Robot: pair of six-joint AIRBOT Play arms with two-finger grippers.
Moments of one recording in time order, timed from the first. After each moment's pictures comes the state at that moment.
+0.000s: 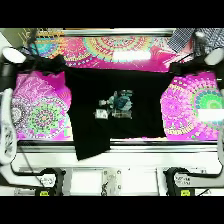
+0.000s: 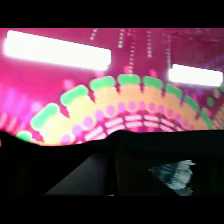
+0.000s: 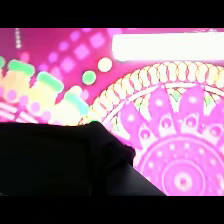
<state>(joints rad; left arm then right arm) 0.05 -1.57 1.62 1.02 -1.05 -1.56 -0.08 -1.52 1.60 -1.33 1.06 1.49</state>
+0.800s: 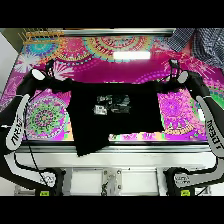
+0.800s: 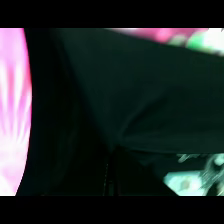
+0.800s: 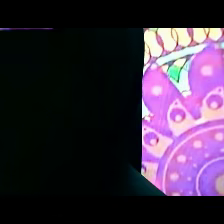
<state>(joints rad) 0.07 -1.66 1.36 1.07 -0.94 -1.46 -0.02 -1.59 1.32 -1.34 0.88 1.52</state>
